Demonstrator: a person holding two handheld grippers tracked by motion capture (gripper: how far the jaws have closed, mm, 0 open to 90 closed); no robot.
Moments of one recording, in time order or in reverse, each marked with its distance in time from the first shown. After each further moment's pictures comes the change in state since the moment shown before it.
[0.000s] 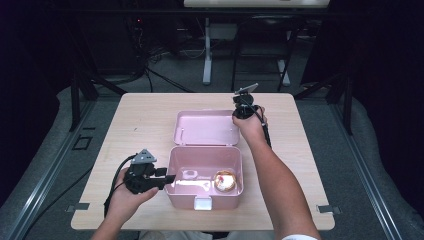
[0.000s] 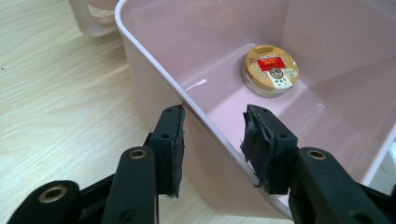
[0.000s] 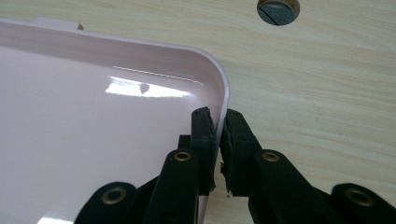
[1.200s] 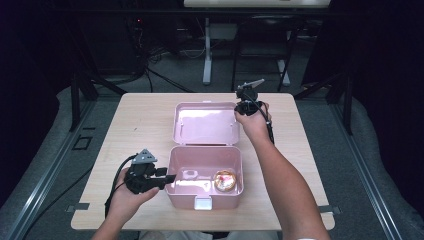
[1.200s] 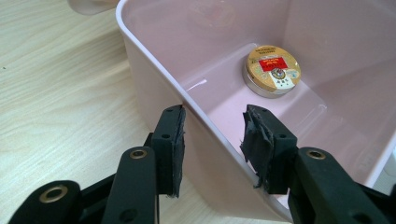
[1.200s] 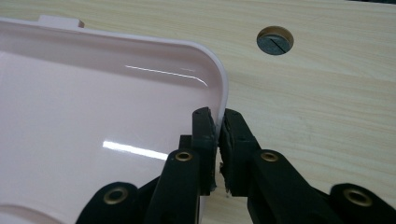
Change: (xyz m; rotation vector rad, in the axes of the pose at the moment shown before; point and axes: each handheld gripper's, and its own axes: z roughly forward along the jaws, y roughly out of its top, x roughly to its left) left arm -0.001 0.000 0.001 -0.001 0.010 -0.003; right arm -0.002 0.004 -0.029 -0.093 0.041 -0.003
